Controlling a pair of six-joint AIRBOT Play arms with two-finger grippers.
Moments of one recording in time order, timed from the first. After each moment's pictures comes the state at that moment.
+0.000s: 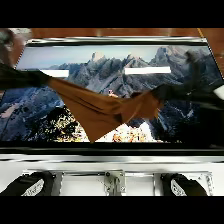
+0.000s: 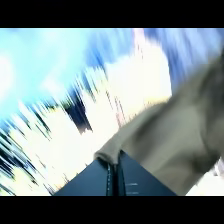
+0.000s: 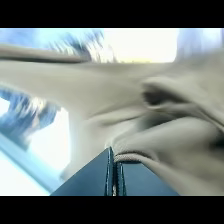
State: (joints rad) left arm -0.09 -0.99 1.38 1.24 -1.07 -1.43; right arm -0.06 -0.98 1.11 -0.73 1.13 1.08
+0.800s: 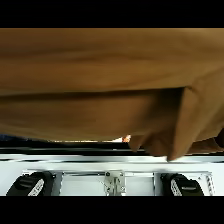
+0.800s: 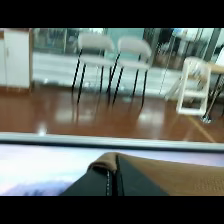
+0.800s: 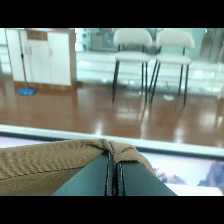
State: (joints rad) left arm -0.09 -0.57 1.97 1.50 -1.36 -1.69; right arm -0.06 -0.59 1.79 -1.36 1.19 1.44
